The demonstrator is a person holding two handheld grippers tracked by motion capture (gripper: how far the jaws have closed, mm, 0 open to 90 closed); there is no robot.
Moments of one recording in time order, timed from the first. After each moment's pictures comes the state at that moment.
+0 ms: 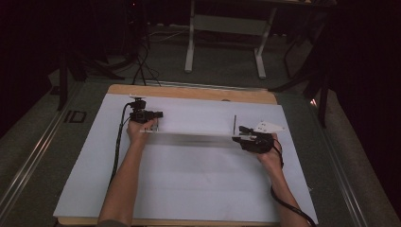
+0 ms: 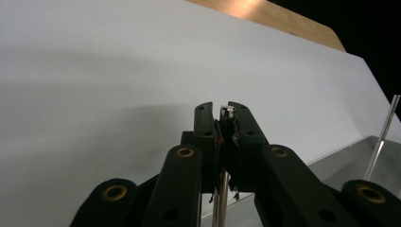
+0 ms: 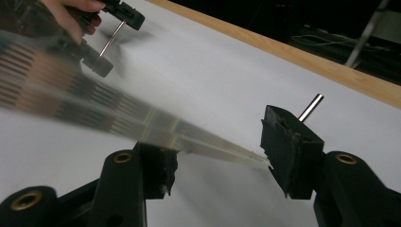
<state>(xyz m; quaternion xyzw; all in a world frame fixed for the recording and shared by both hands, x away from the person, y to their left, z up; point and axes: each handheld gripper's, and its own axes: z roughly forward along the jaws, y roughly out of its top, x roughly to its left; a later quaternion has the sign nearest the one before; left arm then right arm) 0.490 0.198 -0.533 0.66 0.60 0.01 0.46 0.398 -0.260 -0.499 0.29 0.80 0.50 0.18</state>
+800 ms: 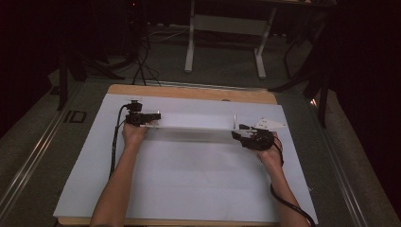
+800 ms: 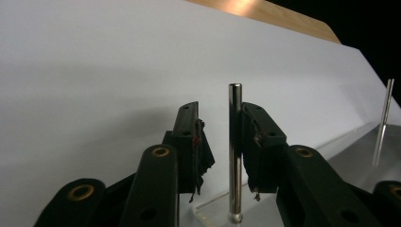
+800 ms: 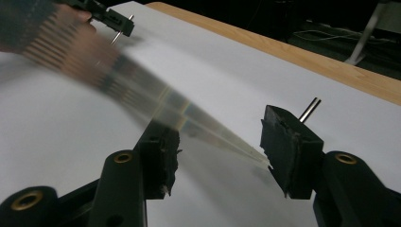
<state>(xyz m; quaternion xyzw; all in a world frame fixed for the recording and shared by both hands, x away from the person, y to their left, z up) 0.478 0.211 -0.534 0.67 0.57 0.03 0.47 0.405 -0.260 -0.495 0.31 0.79 0.50 0.17</state>
